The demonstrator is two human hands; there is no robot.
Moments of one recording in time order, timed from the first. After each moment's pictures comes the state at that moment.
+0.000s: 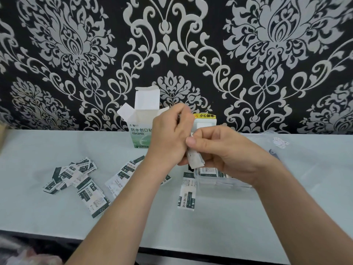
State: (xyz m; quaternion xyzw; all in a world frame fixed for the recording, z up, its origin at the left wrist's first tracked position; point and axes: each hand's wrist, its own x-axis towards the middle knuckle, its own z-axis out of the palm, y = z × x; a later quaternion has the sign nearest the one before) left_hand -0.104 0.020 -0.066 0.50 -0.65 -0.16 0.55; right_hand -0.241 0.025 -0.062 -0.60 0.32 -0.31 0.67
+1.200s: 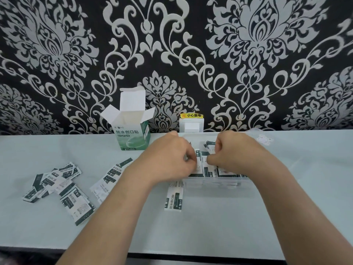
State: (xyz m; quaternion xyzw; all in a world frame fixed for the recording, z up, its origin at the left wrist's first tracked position) left_hand -0.106 0.019 -0.080 0.56 -0.81 -0.13 0.11; right_hand -0.271 0.018 -0.066 -0.70 0.68 -0.10 0.19
